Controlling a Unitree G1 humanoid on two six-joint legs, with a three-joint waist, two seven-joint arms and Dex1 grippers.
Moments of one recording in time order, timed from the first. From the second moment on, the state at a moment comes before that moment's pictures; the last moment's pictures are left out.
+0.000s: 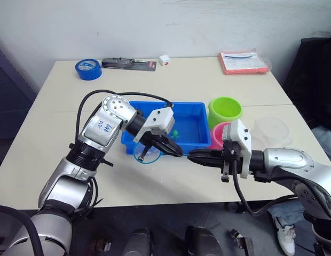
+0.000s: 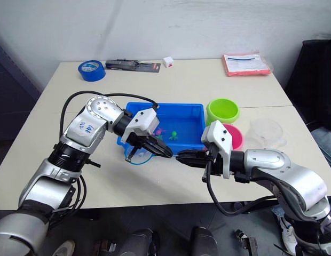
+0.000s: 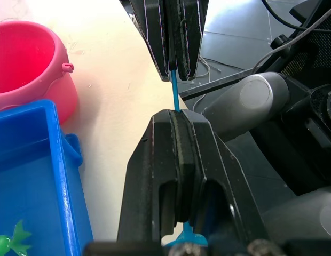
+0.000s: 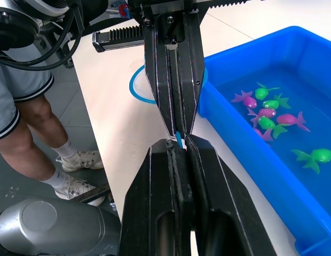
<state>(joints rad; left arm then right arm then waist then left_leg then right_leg) -0.94 0.50 -0.37 0.17 -0.23 0.36 -1.49 -0.32 -0.77 -0.01 -0.61 0.82 0.86 0.75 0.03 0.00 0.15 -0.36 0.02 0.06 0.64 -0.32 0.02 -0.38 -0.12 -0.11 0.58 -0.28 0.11</state>
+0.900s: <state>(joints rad) -1.06 0.92 -0.06 0.26 -0.30 0.69 -1.41 -0.36 -0.79 -0.04 -0.51 0.69 0.78 0.76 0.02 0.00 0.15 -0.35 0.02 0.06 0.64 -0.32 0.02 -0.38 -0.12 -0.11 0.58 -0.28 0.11</state>
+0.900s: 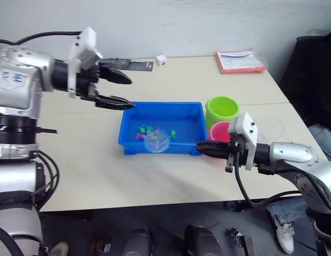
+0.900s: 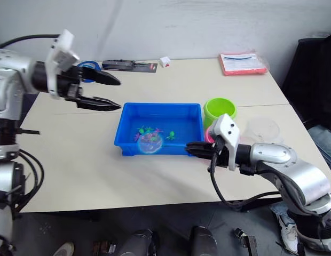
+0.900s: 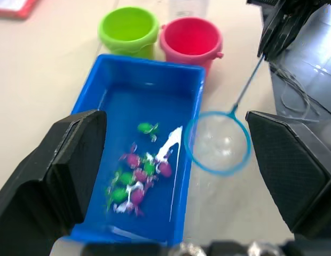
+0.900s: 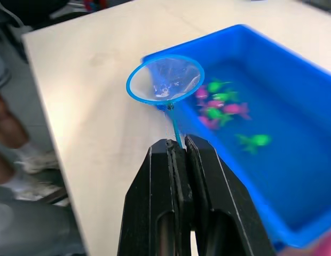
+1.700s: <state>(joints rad) -0.57 0.99 0.13 0.01 -0.42 0.71 -1.21 -0.54 -0.70 0.24 -0.30 0.13 0.55 0.67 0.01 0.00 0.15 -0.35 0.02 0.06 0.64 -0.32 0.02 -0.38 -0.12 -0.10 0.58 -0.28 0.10</state>
